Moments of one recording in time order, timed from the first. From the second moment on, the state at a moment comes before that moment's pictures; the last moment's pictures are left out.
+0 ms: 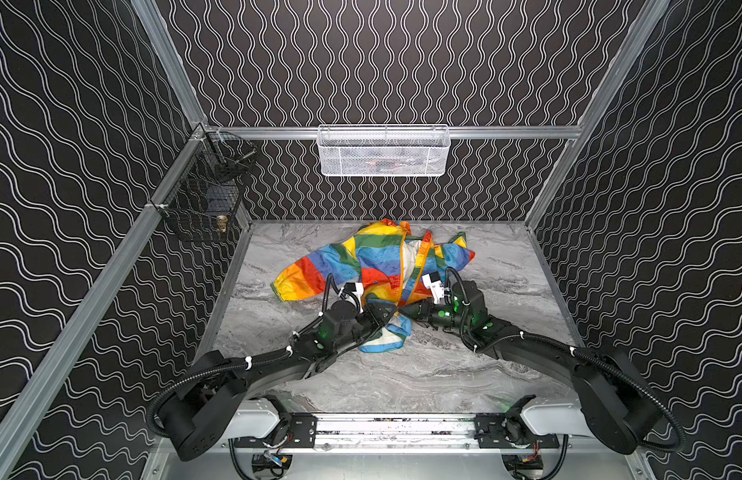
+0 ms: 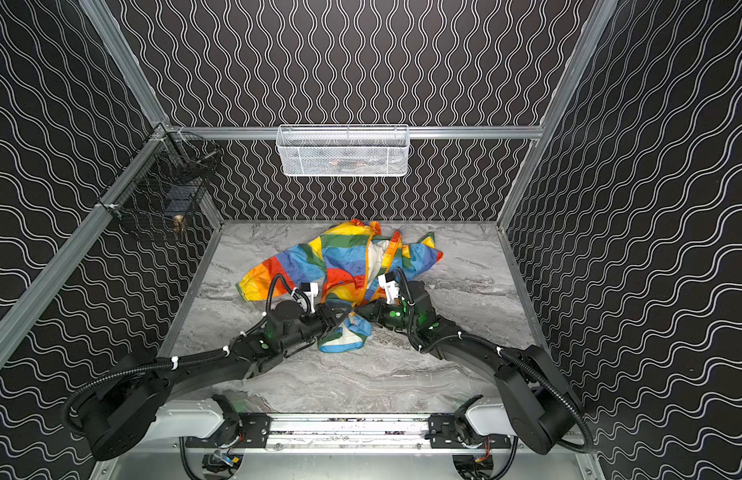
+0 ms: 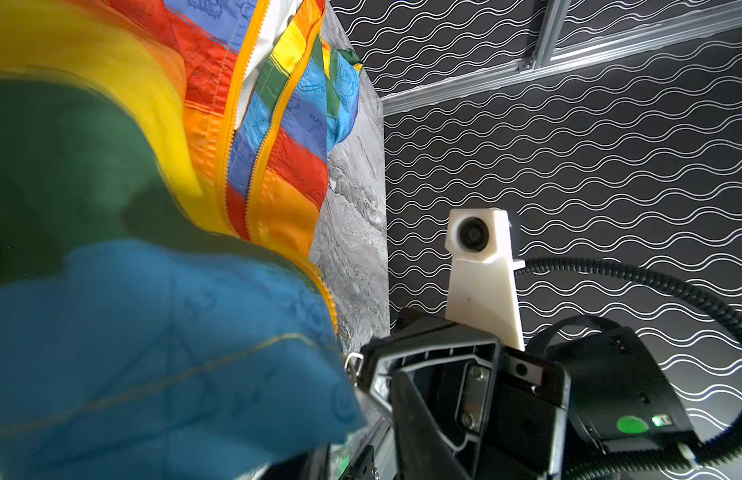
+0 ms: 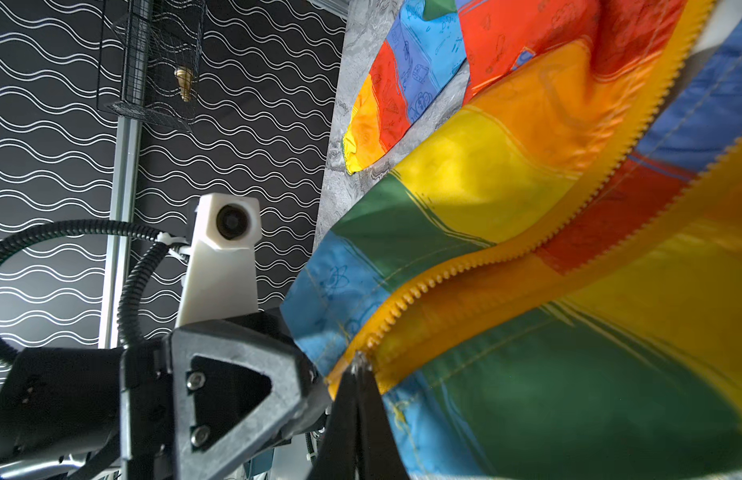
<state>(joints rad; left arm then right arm) -0.78 1.29 0.49 0.54 0.14 -1.30 0.59 1.35 0.60 0.35 -0.59 1.00</state>
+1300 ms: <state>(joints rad) -0.77 1.33 0.62 0.24 0.20 -1.09 0.60 1.40 0.69 0.17 -0.55 0.89</state>
